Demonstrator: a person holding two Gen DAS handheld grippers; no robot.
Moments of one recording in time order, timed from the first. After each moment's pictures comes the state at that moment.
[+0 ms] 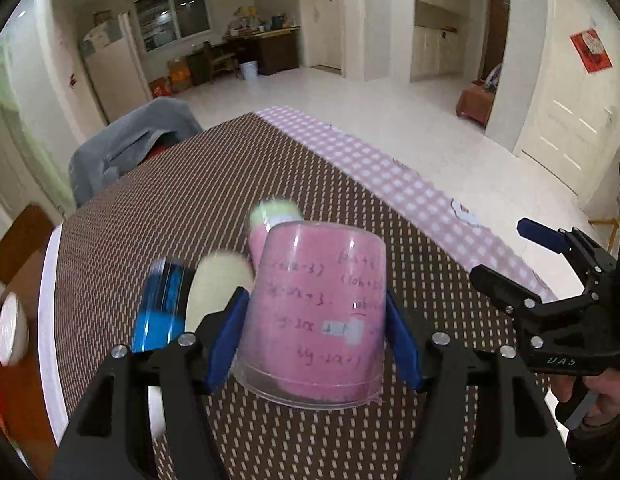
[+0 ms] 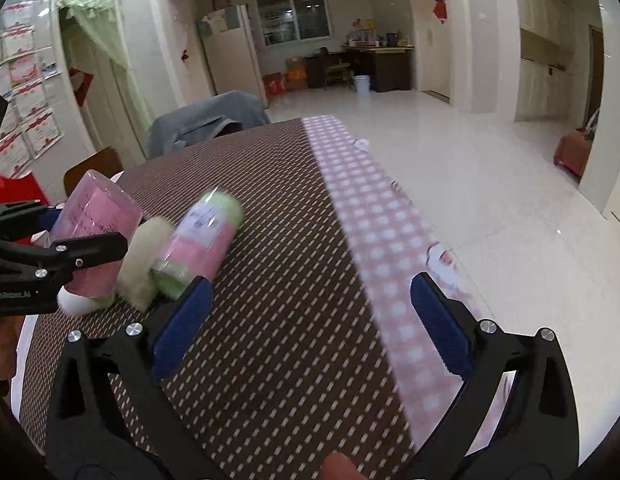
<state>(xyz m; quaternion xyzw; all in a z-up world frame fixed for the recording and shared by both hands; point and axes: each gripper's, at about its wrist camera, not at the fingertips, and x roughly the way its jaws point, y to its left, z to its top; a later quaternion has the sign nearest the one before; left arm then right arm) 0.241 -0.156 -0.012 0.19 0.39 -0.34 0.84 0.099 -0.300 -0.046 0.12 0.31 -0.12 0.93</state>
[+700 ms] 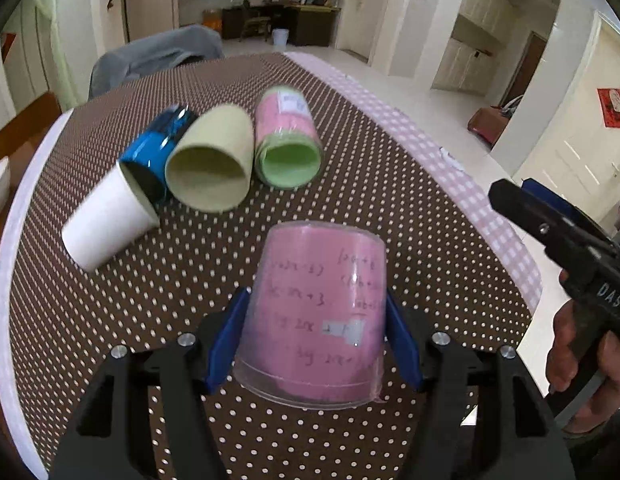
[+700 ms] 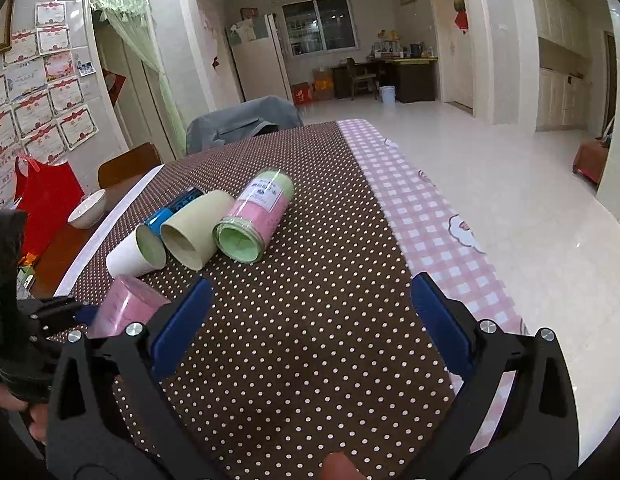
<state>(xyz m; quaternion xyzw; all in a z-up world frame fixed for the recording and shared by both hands) 0.169 -0.093 -0.082 0.09 0.46 -0.31 0.83 0.052 -0.263 -0.049 0.12 0.29 -0.08 0.94</state>
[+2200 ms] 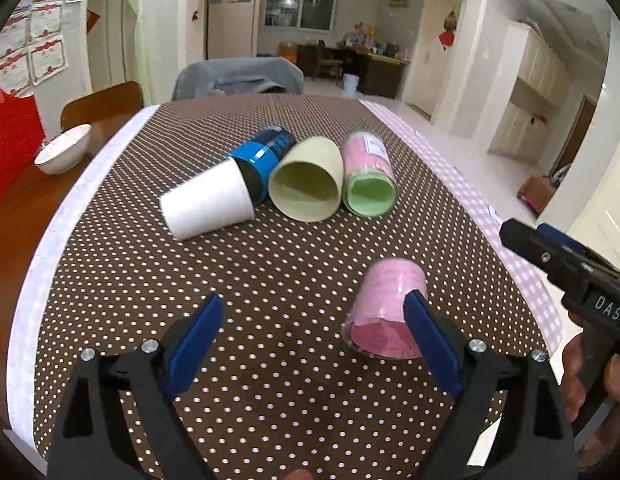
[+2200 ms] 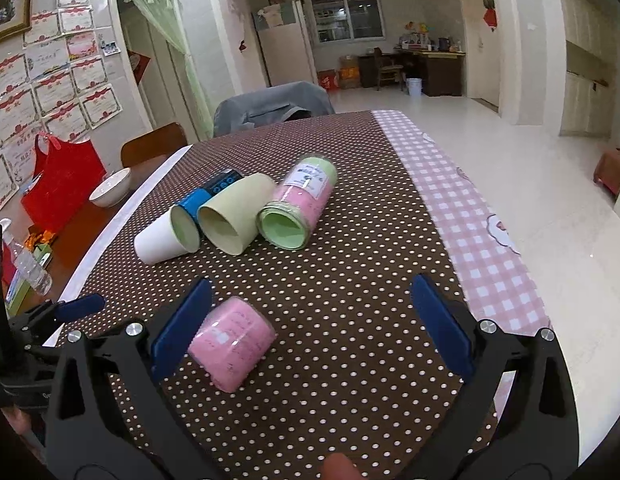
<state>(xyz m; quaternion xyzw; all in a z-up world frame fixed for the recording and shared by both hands) 0.133 -0.033 -0.058 0.02 0.39 -0.19 0.90 0.062 -0.227 -0.036 0.11 0.32 -0.03 0.94</state>
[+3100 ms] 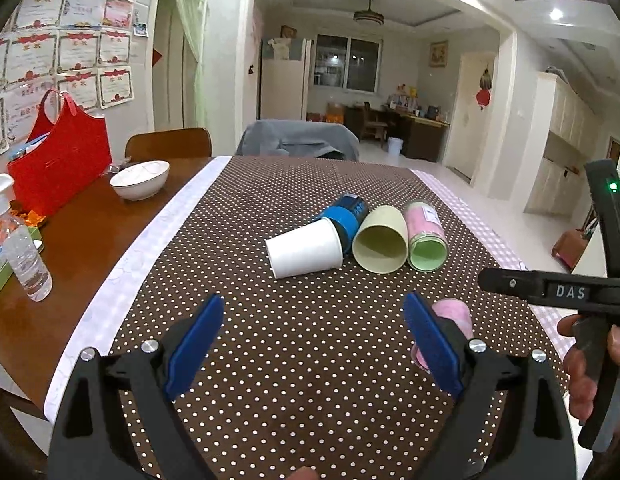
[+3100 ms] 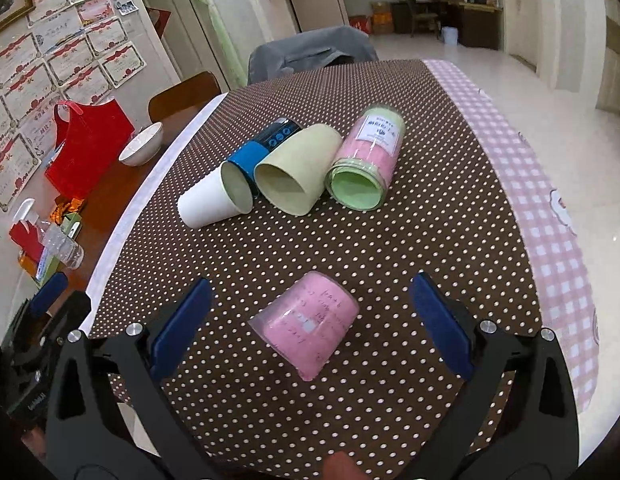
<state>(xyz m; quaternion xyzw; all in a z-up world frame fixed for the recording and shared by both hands) 0.086 0.042 -0.021 -0.01 0.29 -0.11 0.95 0.103 -0.185 -0.035 0.14 0.42 0.04 0.89</state>
